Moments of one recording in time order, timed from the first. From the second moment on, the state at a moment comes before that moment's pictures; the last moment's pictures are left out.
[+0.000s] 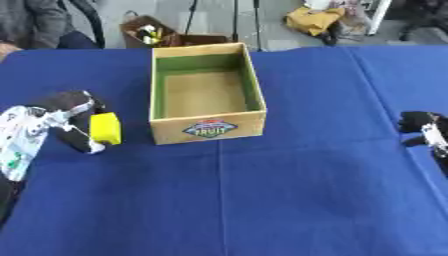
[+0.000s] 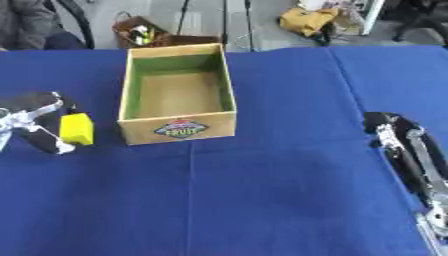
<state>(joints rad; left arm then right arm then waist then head) -0.51 0.57 -0.02 -1.30 -0.91 -0.16 -0.55 -0.19 -0.42 0.14 -1.70 0.19 -0.03 -0.09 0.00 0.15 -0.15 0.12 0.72</state>
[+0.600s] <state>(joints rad) -0.78 0.55 -0.06 -1.42 -0.89 -0.21 -0.57 -0.19 -0.42 0.15 -1.70 0.19 -0.03 -0.08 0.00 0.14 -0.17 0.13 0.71</state>
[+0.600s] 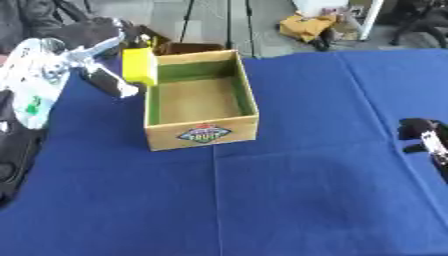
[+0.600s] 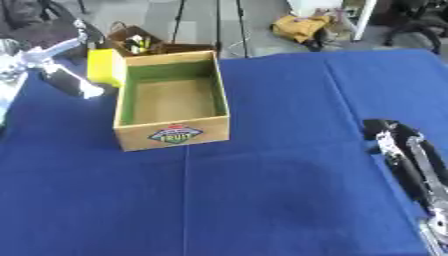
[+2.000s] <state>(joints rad) -0.94 0.35 -0.10 -0.88 -1.16 -0.23 -0.31 -0.20 -0.41 0.14 -1.70 0.18 -0.03 -0.07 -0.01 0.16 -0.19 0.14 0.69</state>
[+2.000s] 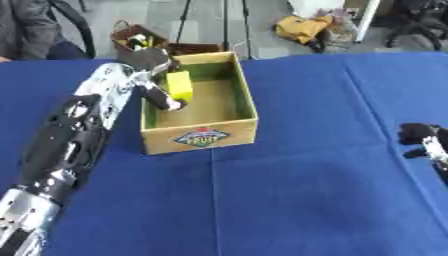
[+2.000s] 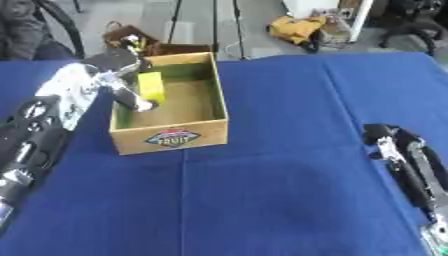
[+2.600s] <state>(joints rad) -0.93 0.35 -0.11 -0.88 -1.17 -0.30 -0.32 -0.20 -0.41 0.15 -1.70 0.18 -0.03 -0.07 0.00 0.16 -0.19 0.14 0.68</state>
